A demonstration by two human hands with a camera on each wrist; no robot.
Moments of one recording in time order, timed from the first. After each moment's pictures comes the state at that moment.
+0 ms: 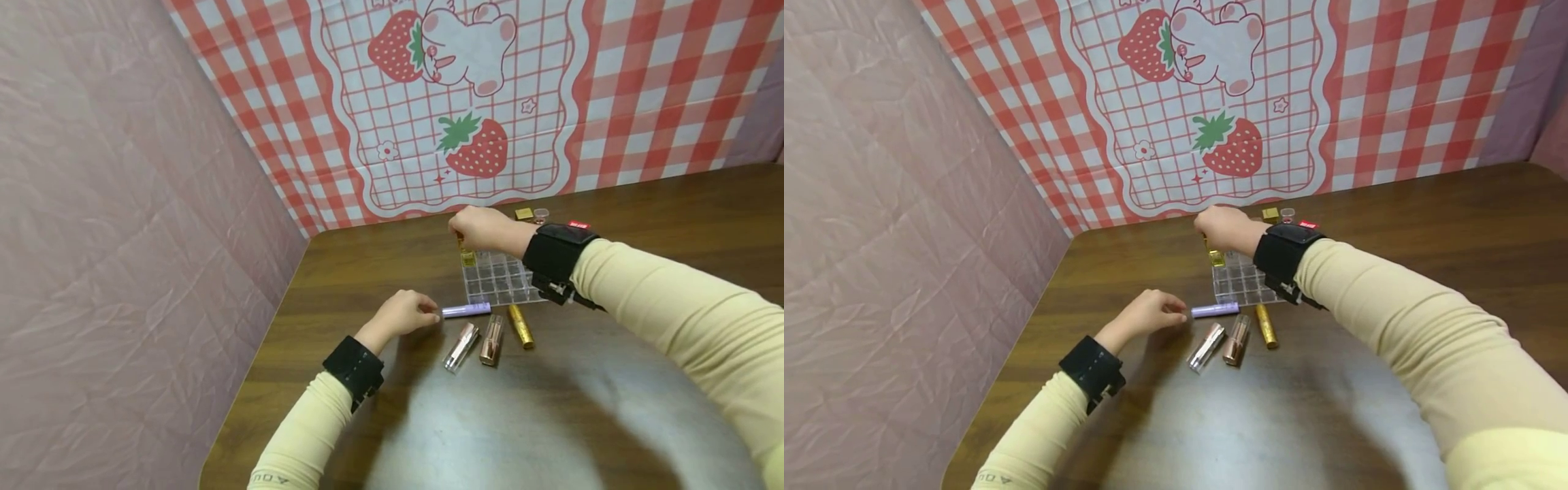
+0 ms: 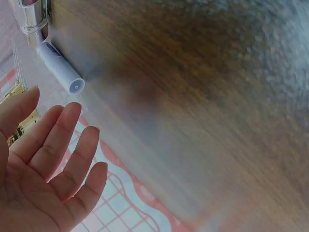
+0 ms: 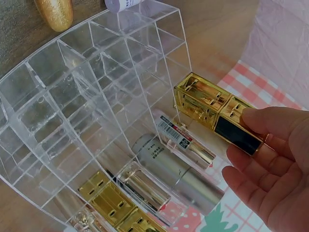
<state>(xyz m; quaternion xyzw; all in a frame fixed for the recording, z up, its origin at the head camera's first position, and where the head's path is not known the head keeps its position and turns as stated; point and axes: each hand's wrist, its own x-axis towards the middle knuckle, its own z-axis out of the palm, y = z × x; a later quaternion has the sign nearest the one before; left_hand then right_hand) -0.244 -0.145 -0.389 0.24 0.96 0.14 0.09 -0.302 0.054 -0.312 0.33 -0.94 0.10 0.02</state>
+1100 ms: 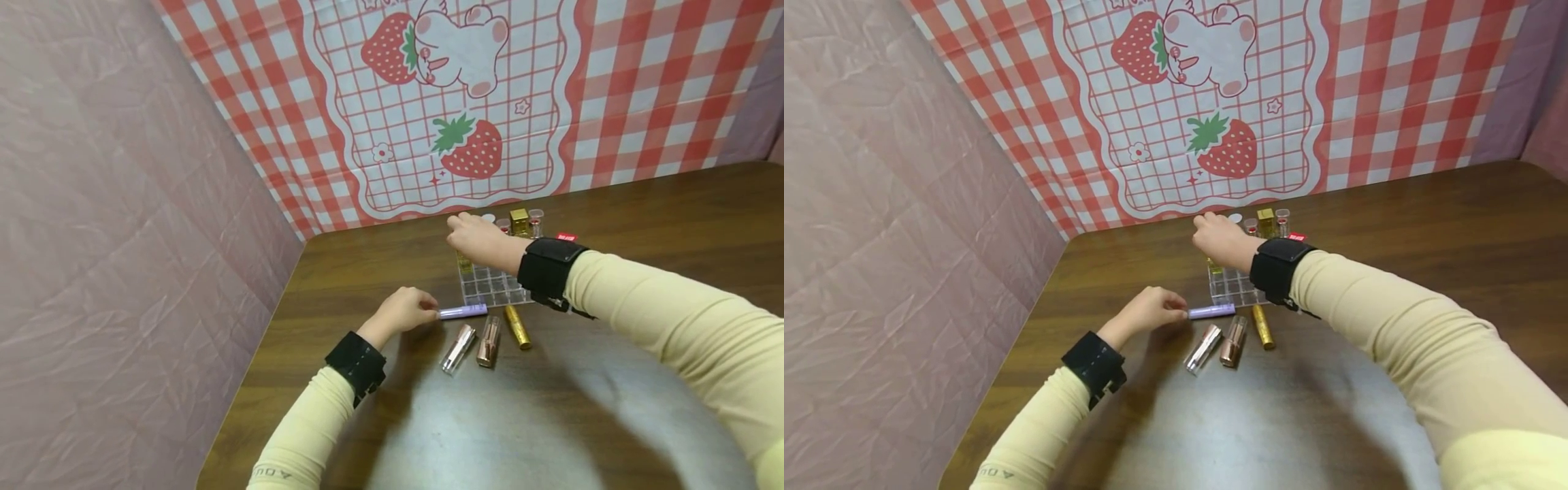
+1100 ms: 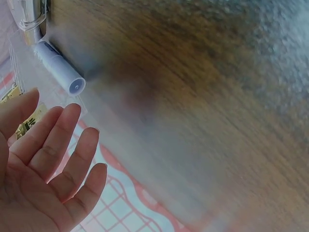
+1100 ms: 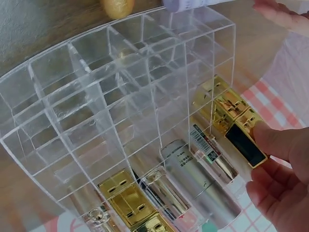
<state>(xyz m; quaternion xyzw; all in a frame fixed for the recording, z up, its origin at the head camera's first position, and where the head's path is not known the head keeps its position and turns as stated) -0.251 -0.136 -0.386 0.25 0.96 0.13 0.09 -0.291 0.056 -0.334 0.38 -0.91 -0.06 0.15</state>
